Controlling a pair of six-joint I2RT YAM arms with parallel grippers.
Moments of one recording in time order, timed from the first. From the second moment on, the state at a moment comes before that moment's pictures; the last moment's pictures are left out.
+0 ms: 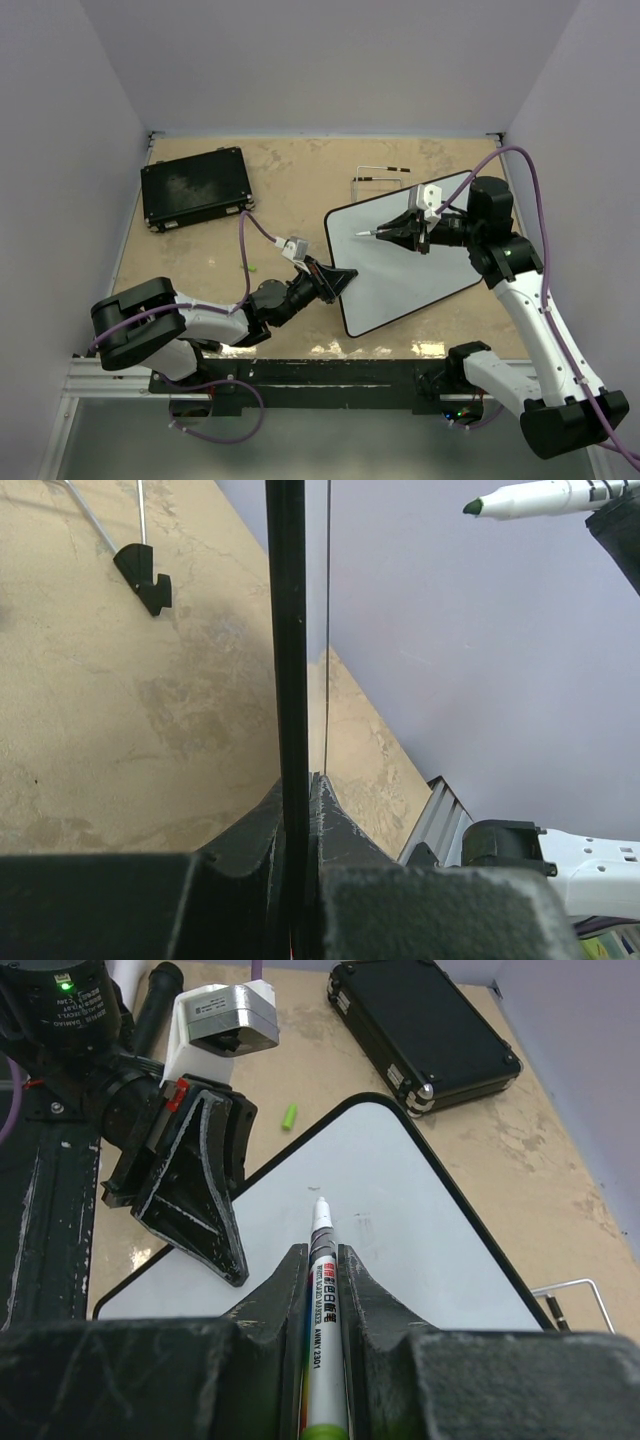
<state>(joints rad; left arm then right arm) -1.11 1.46 0.39 1.16 -0.26 -0.72 0.24 0.96 1.04 -0.47 -1.04 -0.55</state>
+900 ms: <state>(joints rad) -1.11 1.48 0.39 1.18 -0.25 -0.72 0.25 0.95 0.99 -0.39 -1.06 -0.46</state>
